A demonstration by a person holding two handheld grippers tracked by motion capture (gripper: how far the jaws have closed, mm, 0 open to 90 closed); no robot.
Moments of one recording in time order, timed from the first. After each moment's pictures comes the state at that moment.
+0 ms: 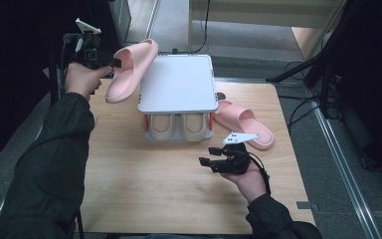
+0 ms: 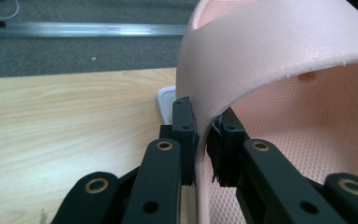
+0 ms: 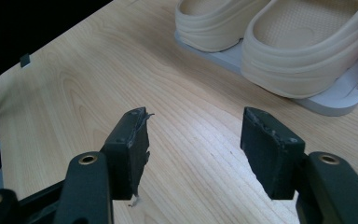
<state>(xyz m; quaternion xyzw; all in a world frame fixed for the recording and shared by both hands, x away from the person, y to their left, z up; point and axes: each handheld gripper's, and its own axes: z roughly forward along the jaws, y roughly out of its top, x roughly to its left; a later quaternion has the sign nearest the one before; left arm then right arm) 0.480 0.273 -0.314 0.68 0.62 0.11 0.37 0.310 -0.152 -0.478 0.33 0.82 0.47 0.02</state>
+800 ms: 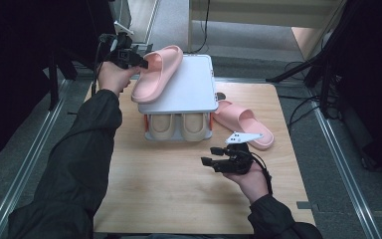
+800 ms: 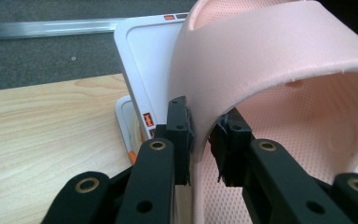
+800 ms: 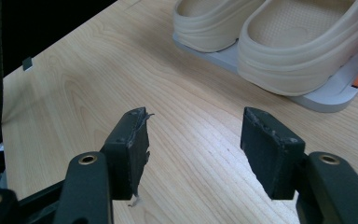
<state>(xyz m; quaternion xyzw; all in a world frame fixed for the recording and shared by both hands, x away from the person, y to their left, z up) 0.511 0.209 -0.332 0.71 0.60 0.10 0.36 0.310 -0.158 -0.477 0.34 0.81 0.47 0.02</state>
